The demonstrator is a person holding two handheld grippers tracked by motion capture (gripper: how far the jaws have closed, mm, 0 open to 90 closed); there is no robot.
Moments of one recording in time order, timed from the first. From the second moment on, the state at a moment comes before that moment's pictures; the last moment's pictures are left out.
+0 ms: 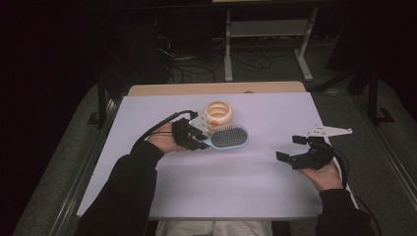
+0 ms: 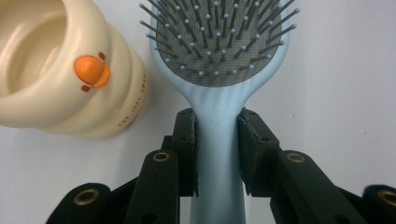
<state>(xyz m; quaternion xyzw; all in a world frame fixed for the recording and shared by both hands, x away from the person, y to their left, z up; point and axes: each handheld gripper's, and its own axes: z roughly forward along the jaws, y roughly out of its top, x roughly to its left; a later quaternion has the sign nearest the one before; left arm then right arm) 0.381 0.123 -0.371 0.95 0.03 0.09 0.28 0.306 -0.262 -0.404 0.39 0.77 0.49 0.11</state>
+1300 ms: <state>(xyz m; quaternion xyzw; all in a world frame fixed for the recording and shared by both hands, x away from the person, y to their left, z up) 0.367 0.171 -0.335 0.91 0.08 0.14 0.38 0.306 -0.255 -0.400 0.38 0.77 0.50 0.11</state>
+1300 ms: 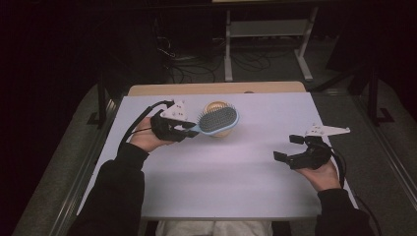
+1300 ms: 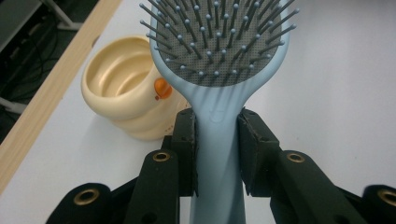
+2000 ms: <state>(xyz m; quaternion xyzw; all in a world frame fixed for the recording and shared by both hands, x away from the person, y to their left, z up) 0.352 0.186 -0.344 0.86 0.13 0.20 0.44 0.306 -0.246 -0.385 0.37 0.77 0.52 0.10</state>
